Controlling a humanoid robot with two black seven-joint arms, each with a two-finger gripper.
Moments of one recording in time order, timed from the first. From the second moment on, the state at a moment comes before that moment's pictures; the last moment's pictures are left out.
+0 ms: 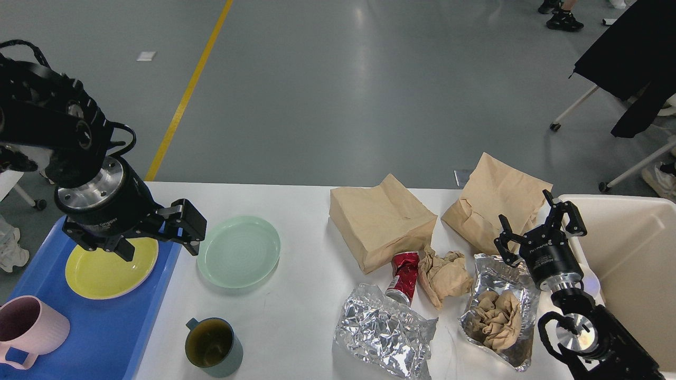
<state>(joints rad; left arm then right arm) -2.37 0.24 1.51 -1.71 -0.11 -0.60 -0.06 0.22 -0.14 1.42 0.78 -0.54 0.42 0.30</state>
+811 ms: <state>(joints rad) -1.75 0.29 1.38 -1.63 -0.09 -0.20 -0.05 0.22 -0.14 1.42 0.78 -0.54 0.42 0.30</state>
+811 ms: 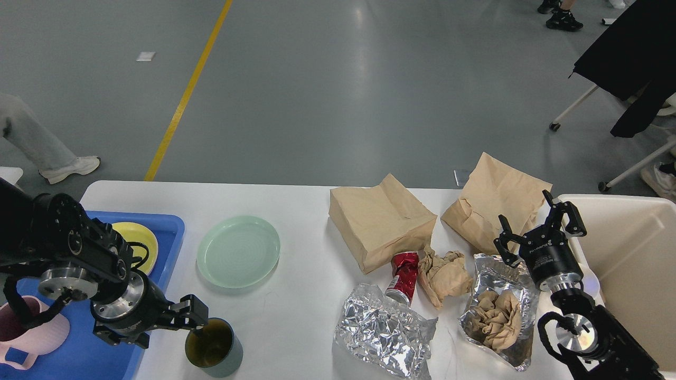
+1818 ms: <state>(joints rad) -1.51 0.19 1.32 -1.48 -0.09 0.01 0.02 0.22 -0.14 1.42 0.78 -0.54 0.42 0.30</state>
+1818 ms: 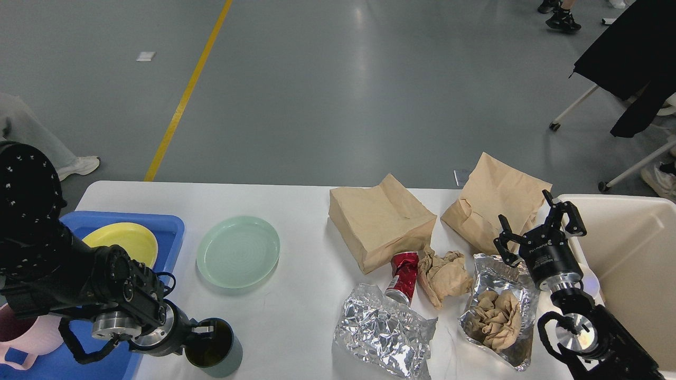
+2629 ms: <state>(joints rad) -1.57 0.22 1.33 -1.51 -0.09 -0.07 0.03 0.22 -0.14 1.42 0.78 -0.54 0.42 0.30</state>
